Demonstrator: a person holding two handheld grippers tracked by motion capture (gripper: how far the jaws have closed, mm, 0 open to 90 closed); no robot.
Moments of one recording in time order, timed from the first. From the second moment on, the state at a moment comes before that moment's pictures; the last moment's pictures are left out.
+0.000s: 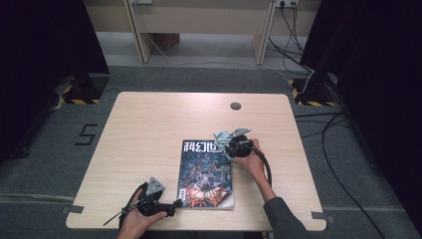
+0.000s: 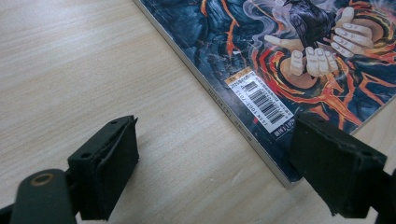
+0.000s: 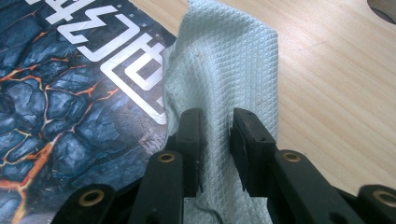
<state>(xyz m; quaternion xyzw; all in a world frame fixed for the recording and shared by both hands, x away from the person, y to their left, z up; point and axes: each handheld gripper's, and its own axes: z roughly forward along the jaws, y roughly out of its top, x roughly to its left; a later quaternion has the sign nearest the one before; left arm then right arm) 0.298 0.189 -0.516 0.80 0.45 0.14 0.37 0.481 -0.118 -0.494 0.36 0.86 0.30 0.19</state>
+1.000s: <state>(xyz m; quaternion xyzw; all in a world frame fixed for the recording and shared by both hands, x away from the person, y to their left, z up) 0.298 0.189 -0.516 0.80 0.45 0.14 0.37 0.477 -0.053 -0.494 0.29 0.89 0.30 0.19</state>
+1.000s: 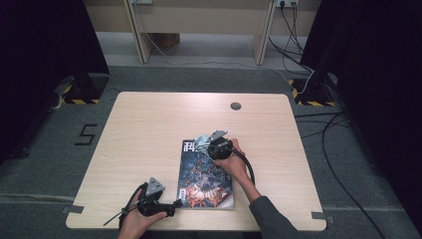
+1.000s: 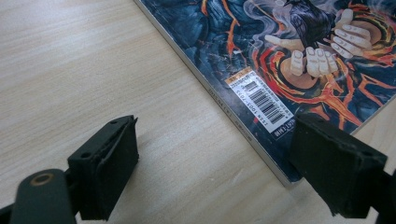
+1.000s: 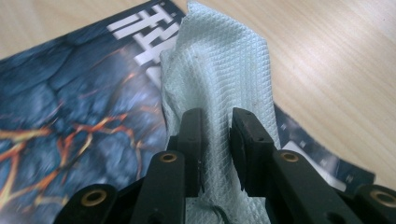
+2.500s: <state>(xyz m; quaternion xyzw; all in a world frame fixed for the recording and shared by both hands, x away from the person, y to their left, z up) 0.297 0.188 -0.516 0.80 0.45 0.14 0.37 0.420 -0.048 -0.496 0.19 0.92 0.33 0.13</state>
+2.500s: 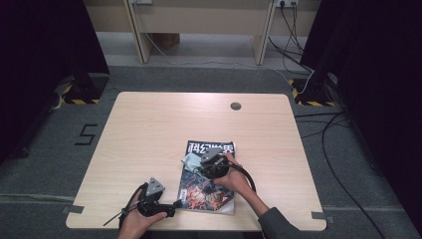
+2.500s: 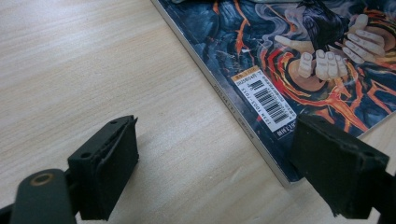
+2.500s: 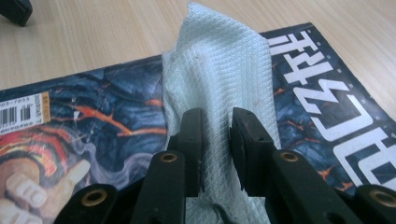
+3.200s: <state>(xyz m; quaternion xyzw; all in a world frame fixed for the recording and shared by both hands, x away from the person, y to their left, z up) 0.298 0.187 -0.515 0.80 0.46 0.14 0.36 0.458 -0.090 -0.494 0.28 0.89 0.30 0.19</state>
